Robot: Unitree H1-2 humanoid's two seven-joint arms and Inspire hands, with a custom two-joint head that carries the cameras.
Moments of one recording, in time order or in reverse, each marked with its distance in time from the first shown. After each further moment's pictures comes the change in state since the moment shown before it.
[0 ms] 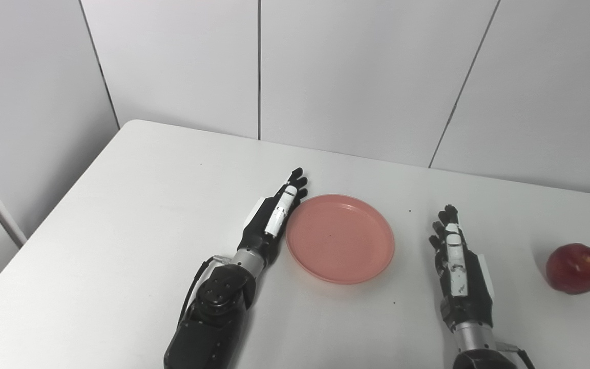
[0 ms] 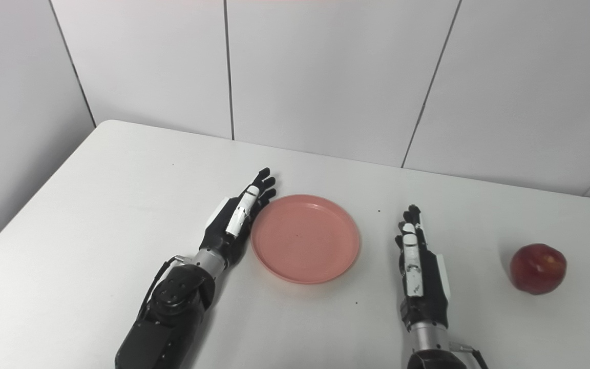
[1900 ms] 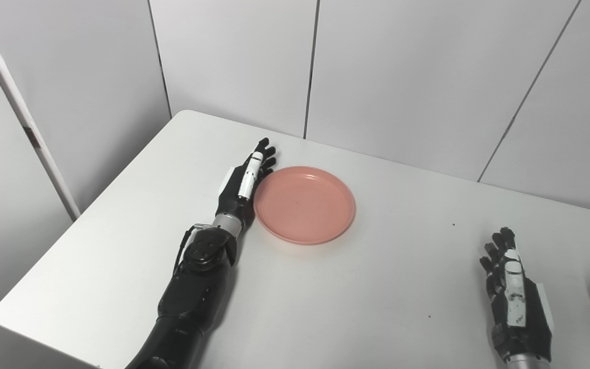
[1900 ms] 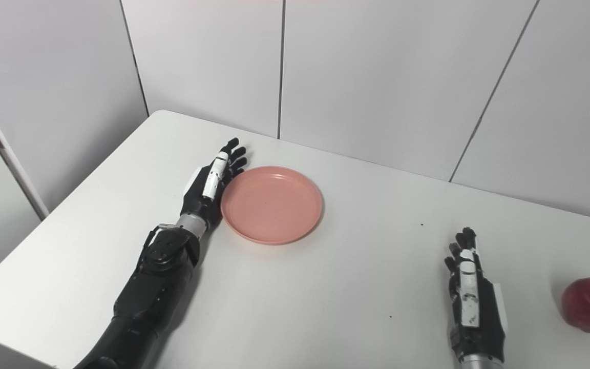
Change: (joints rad) left arm -0.112 0.140 0.180 0.231 -0.107 -0.145 0.020; right arm 0.002 -0.076 -0.028 0.050 0.066 -0.062 0.073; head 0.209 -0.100
